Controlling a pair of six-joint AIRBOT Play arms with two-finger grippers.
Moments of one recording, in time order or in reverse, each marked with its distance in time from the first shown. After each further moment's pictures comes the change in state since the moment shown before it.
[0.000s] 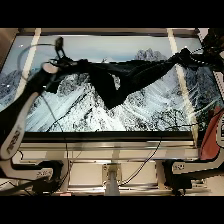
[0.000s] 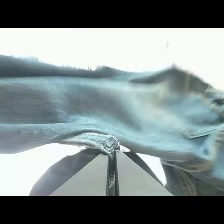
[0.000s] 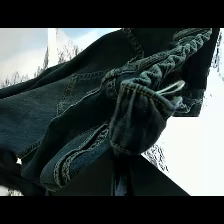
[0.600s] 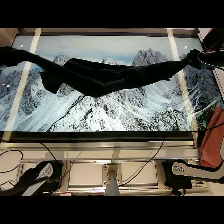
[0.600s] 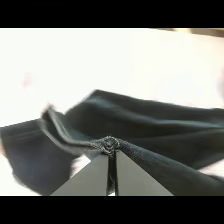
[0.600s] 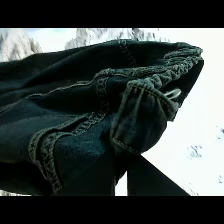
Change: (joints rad) left arm 0.468 0.490 0.000 0.355 -0.359 0.005; right arm 0.000 0.162 0.001 -0.288 0.111 0.031
